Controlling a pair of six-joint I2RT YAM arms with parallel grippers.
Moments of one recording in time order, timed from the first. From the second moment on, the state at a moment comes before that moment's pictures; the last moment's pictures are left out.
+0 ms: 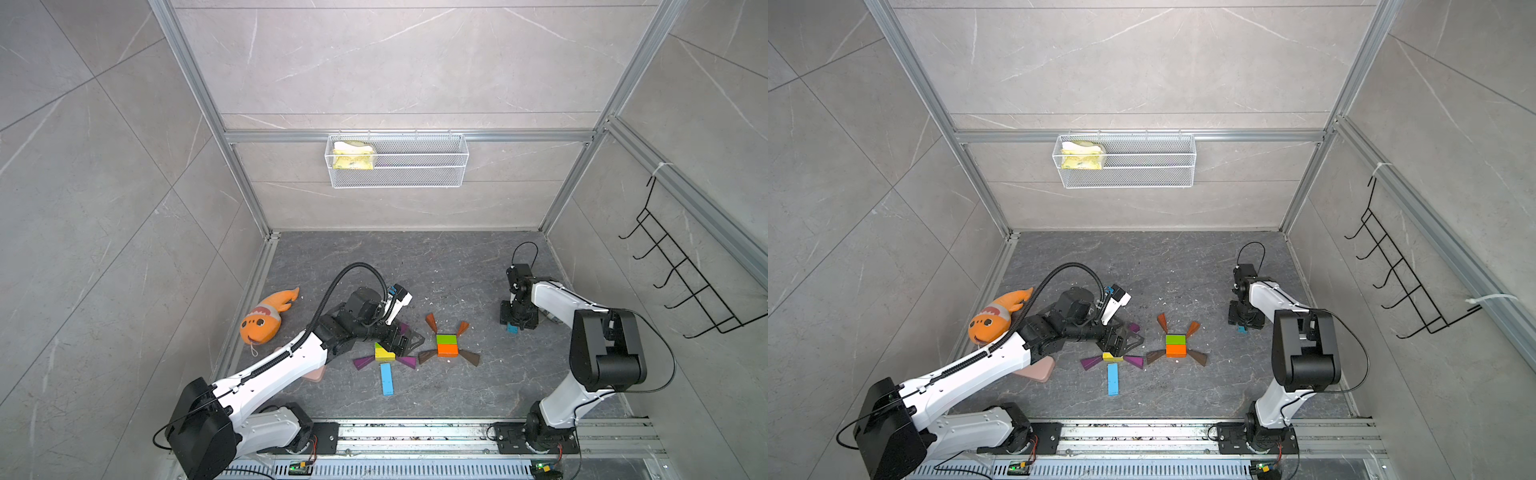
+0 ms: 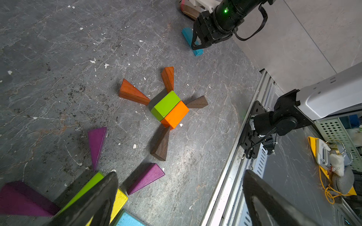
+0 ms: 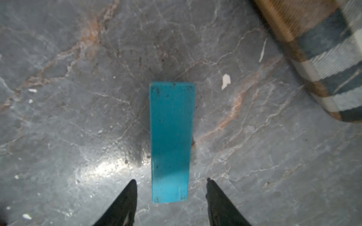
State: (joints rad) left arm -0.78 1.20 0.86 -0.35 0.43 -0.23; right arm 0.01 1.71 1.05 -0.77 0.16 0.24
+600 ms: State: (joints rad) left arm -0.79 1.24 0.88 -0.35 0.41 -0.25; right arm -0.02 1.79 1.08 -0.70 0.15 0.26
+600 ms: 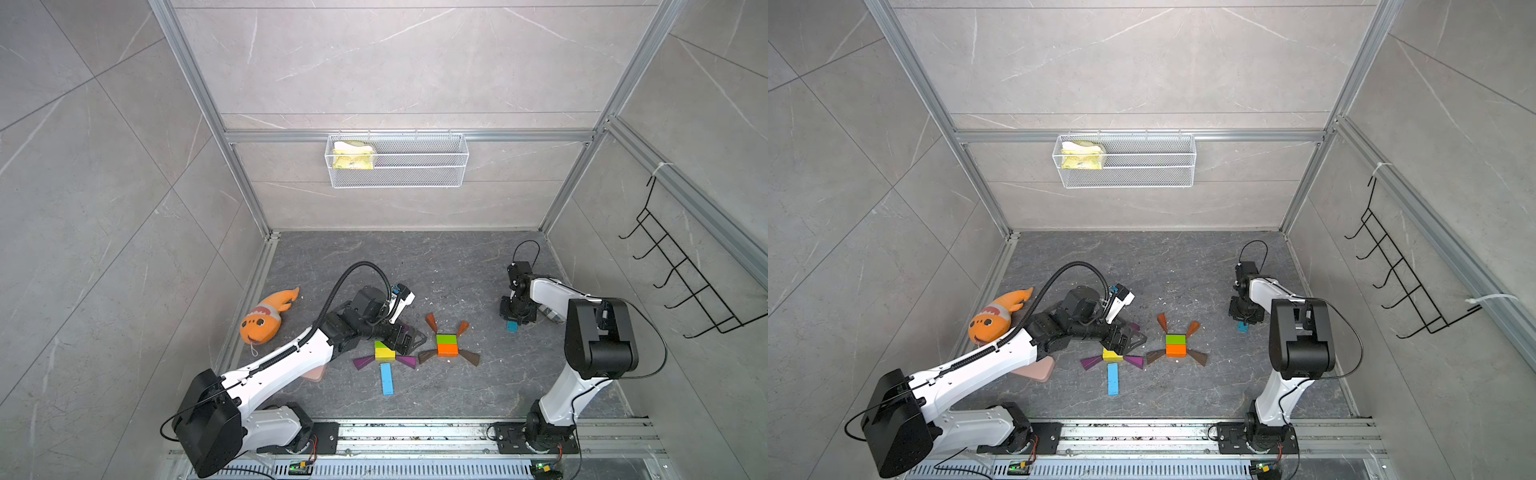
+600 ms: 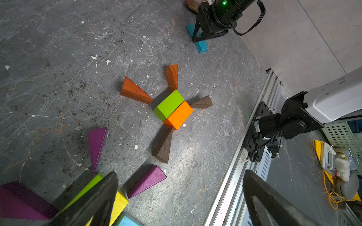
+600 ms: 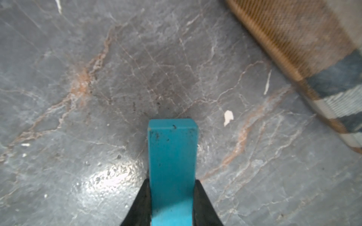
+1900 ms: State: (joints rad) left arm -0.71 0.84 0.72 -0.45 0.49 -0.68; right arm 1.00 1.29 0.83 -0.99 0.17 0.78
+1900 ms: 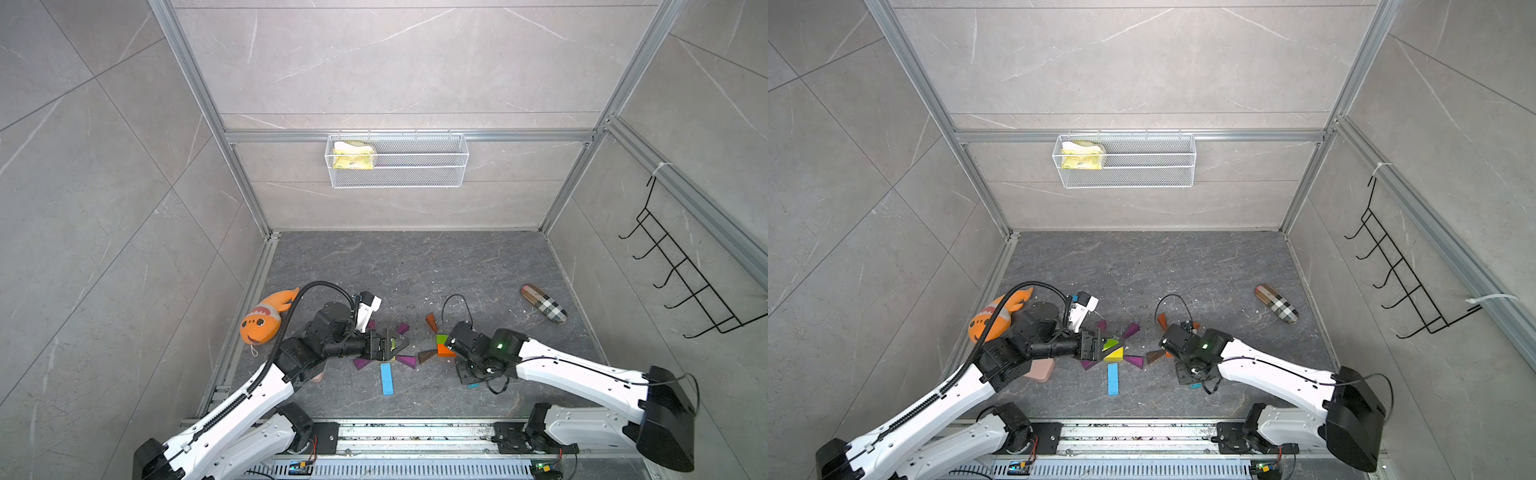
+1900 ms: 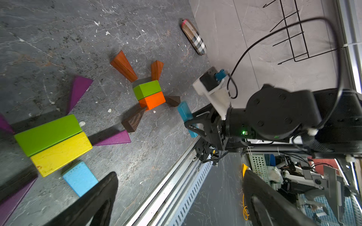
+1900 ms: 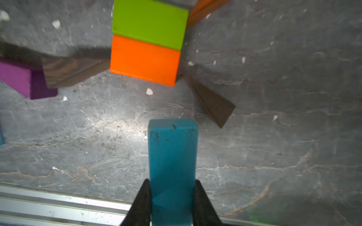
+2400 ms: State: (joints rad) left arm -0.71 0.63 0.81 -0.71 0.29 -0.66; right arm 1.08 1.51 0.82 -0.83 0.17 0.94
